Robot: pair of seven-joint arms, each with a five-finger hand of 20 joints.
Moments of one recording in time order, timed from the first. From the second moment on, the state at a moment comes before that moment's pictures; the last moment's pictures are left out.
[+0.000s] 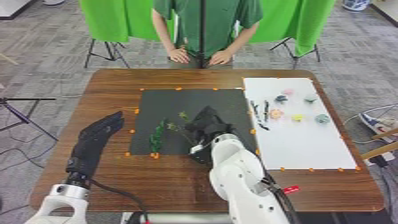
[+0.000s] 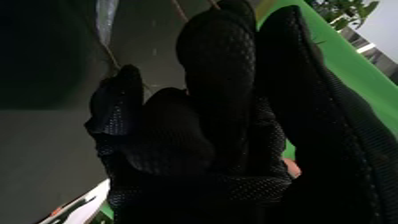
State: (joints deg) left arm 124.4 -72.0 -99.7 -118.4 68.3 -3.8 9.1; right arm -92.3 -91.5 64.6 -102.6 -130.2 -4.8 28.9
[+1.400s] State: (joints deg) left arm 124.7 -72.9 -101.2 -119.0 68.5 -5.7 8.3; right arm -103.0 -78.9 69.4 -125.8 -124.2 -20.3 28.3
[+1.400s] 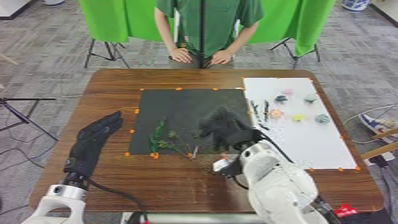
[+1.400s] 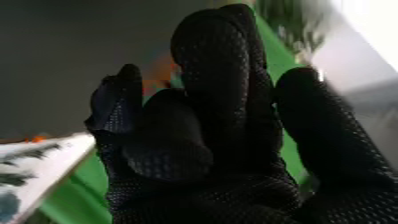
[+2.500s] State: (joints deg) left arm 124.3 -73.5 -100.8 -118.8 68.5 -6.6 8.2; right arm -97.8 -79.1 66.1 -118.1 -111.9 -33.4 35.2
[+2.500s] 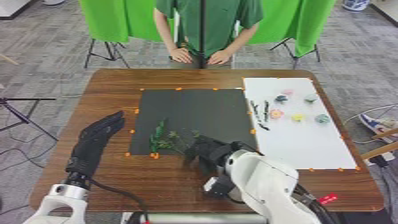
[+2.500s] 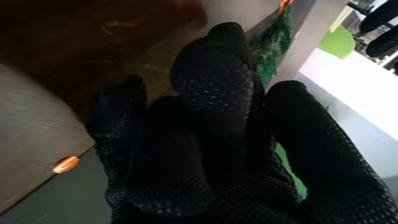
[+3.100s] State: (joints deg) left arm 123.4 -73.8 -100.1 -118.2 68.5 -7.3 8.1; right arm -94.4 -80.8 65.3 -113.7 -114.0 -30.0 33.0
